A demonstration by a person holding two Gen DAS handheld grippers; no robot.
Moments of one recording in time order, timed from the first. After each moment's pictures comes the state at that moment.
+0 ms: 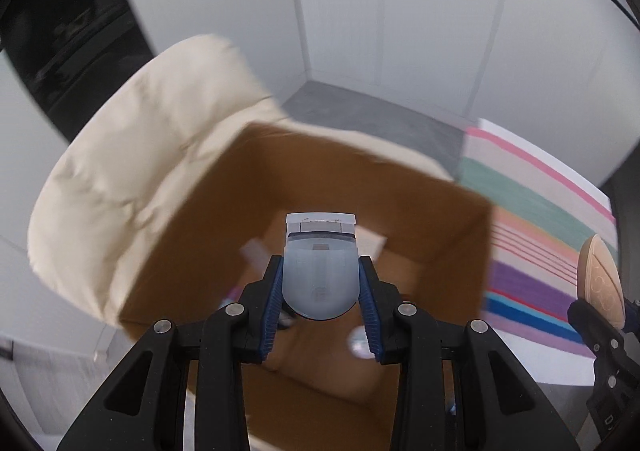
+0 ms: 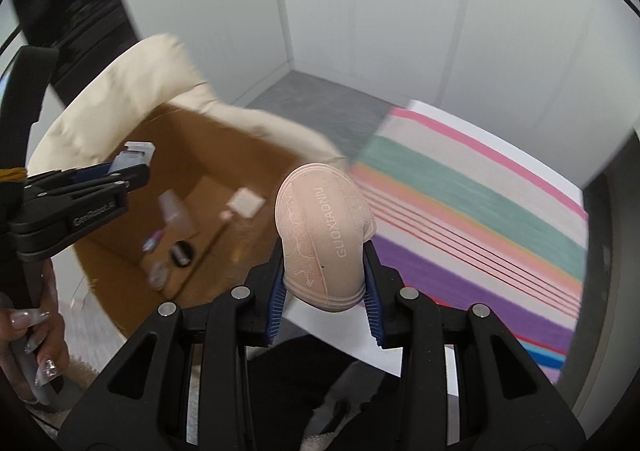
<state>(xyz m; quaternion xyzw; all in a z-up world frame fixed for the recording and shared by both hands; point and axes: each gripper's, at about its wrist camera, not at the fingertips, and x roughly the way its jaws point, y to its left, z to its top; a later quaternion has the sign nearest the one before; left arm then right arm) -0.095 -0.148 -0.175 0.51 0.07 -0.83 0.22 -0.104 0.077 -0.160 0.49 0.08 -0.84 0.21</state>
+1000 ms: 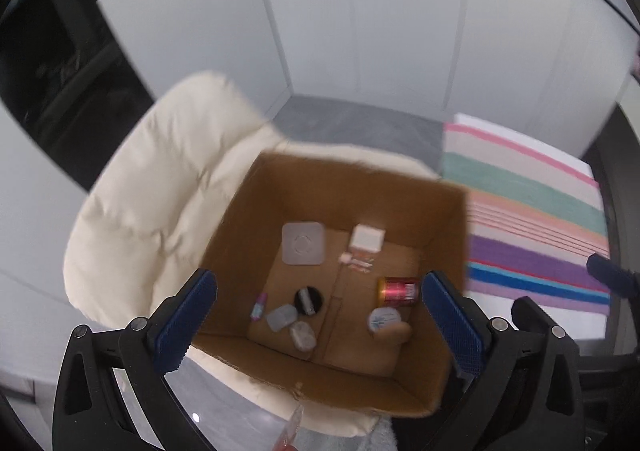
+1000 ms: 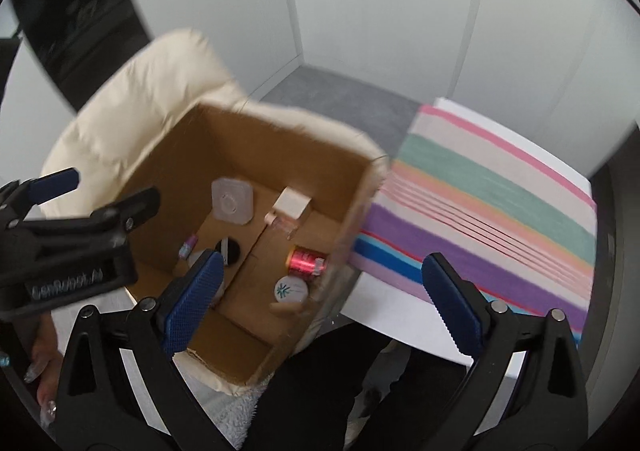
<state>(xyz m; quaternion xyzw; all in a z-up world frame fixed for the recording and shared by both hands) -0.065 -0.118 -0.101 0.50 0.01 -0.85 0.15 -0.074 0.030 -0.128 0.50 0.05 -0.85 0.18</state>
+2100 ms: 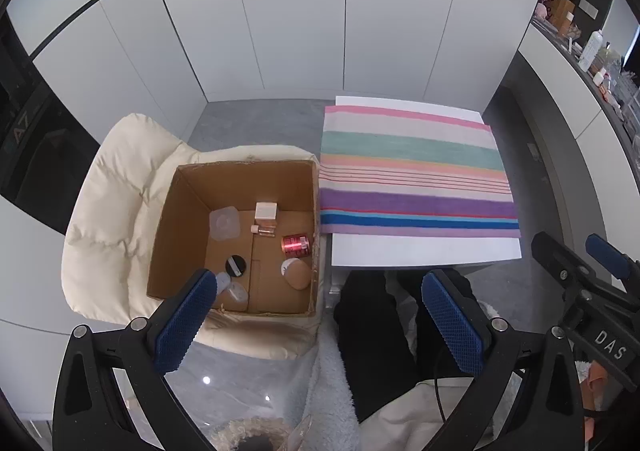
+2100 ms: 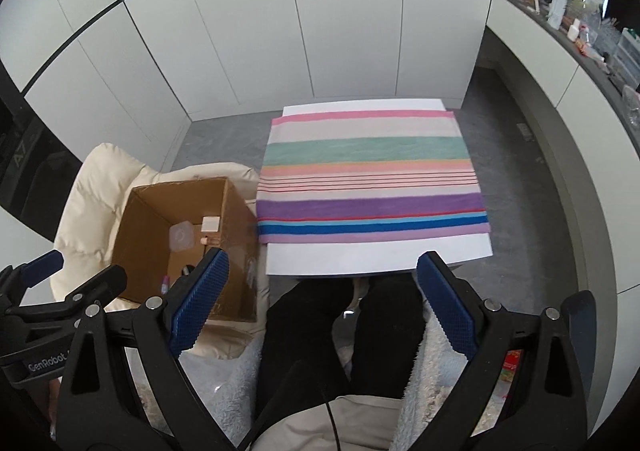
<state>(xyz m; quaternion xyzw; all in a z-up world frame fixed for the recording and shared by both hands) -0.001 -0.001 0.009 0.54 -0.01 -0.84 0.01 0.037 0.195 0.017 0.49 -0.08 -0.87 -0.02</state>
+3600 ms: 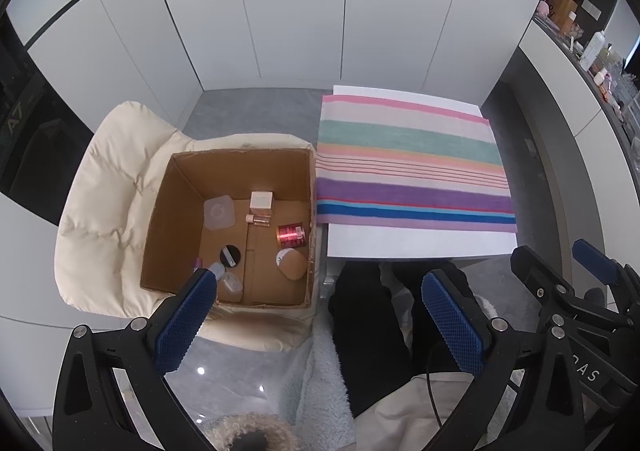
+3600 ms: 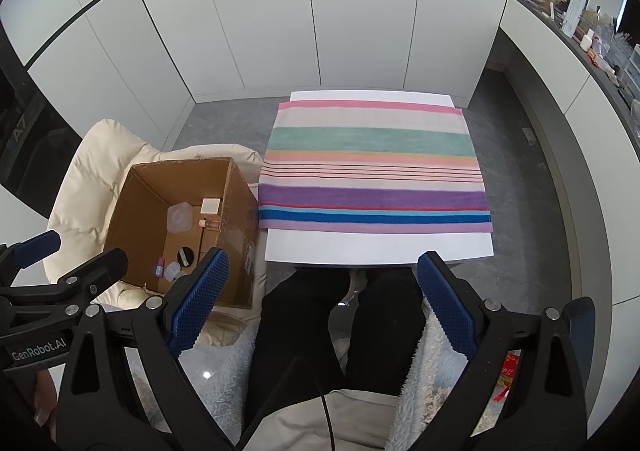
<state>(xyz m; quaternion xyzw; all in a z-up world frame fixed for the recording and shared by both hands) -0.005 -0.005 0.000 0.56 0.00 -0.83 0.01 0.040 0.181 0.003 0.51 -0.05 -0.86 0.00</state>
